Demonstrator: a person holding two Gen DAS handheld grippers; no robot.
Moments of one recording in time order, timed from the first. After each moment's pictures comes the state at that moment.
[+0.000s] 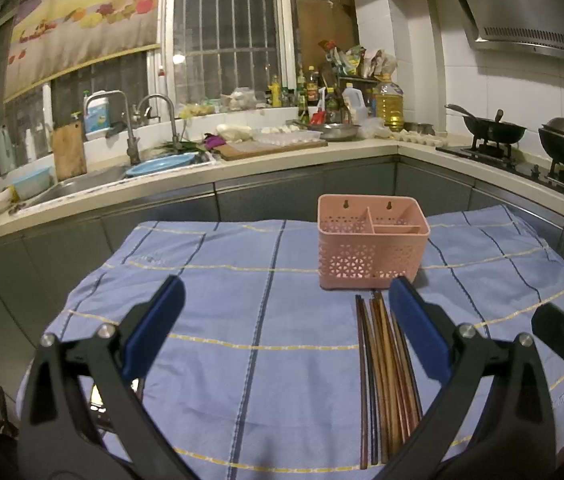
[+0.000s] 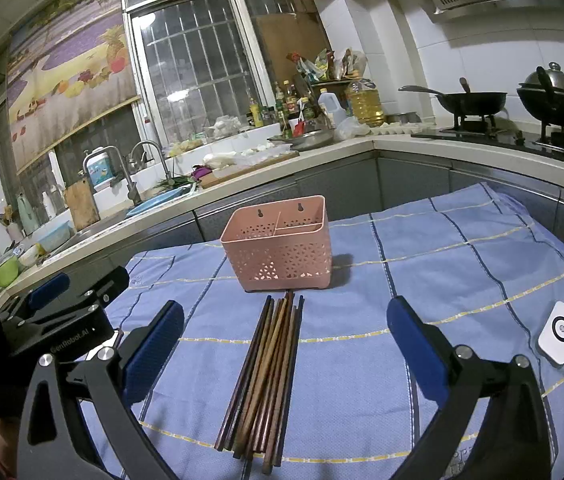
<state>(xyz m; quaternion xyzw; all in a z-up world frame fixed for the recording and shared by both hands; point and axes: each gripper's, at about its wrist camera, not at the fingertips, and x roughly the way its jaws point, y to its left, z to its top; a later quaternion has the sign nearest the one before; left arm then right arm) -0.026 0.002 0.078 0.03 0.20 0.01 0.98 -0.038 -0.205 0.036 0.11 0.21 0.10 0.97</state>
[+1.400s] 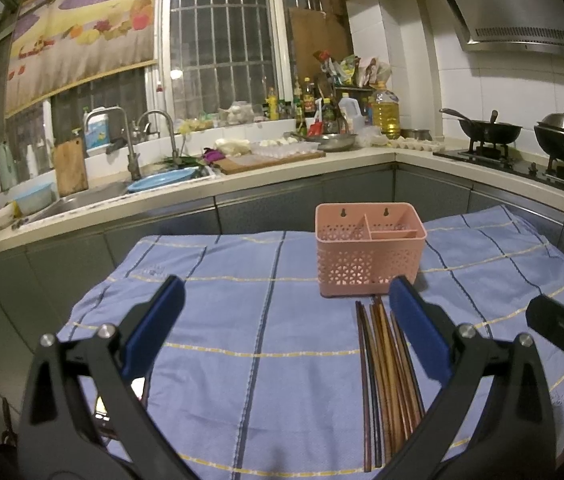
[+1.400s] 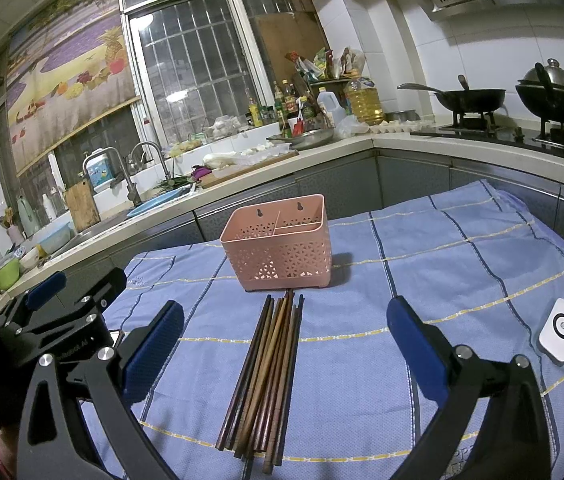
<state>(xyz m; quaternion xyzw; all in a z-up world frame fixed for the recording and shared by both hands) -0.030 -0.006 0.077 0.04 0.19 0.01 0.98 -0.038 -0.205 0.035 0.11 0.21 0.10 0.97</state>
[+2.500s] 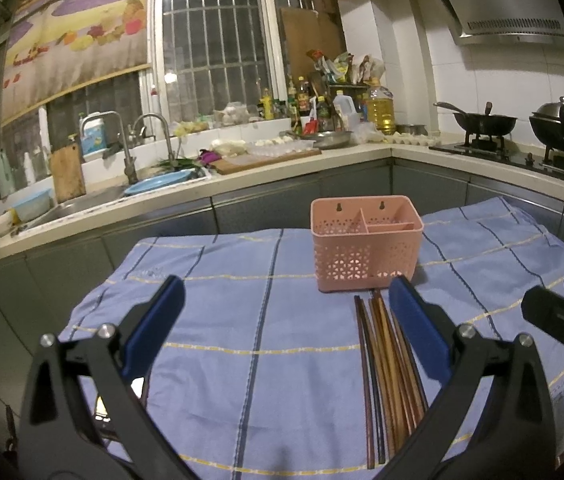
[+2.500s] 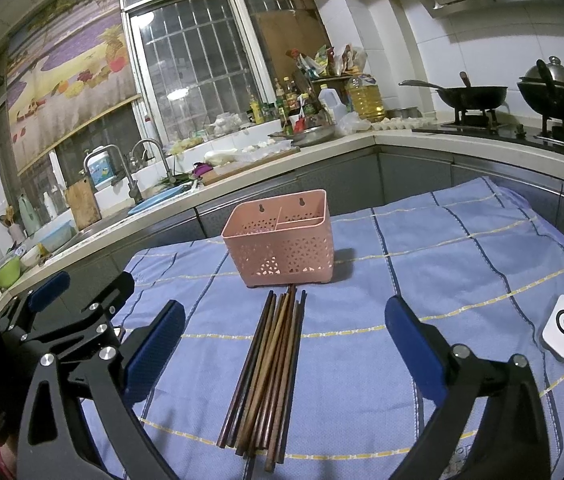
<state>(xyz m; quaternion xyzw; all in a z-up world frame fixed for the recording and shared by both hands) -0.019 -0.004 0.071 0.05 0.18 0.01 0.98 -0.037 -0.204 0.033 0.11 0.21 0.10 0.97</state>
